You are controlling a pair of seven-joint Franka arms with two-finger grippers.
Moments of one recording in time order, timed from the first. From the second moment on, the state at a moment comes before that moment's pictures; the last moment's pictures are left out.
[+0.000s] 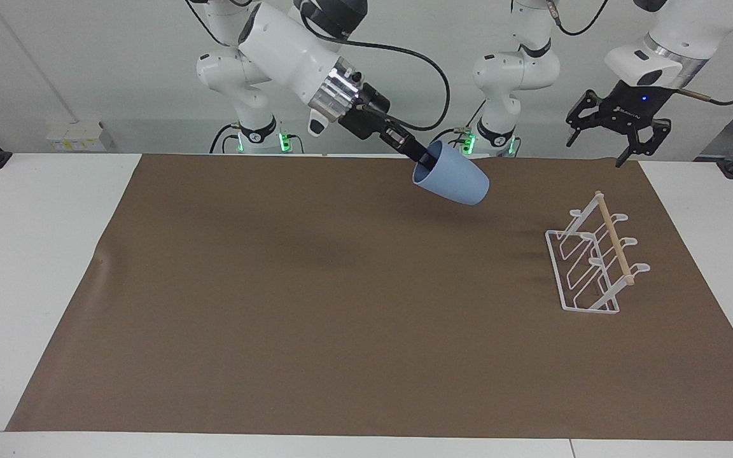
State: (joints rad) left arm 0.01 -0.10 -0.07 -1.60 -0.17 1.55 0.65; right arm 0.36 0.12 0.20 -1.64 0.87 2.39 1.26
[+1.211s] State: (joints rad) left arm -0.09 0.09 -0.14 -1.48 -0.41 1.81 1.22; right arm 0.36 0.12 0.20 -1.65 0.87 2.39 1.26
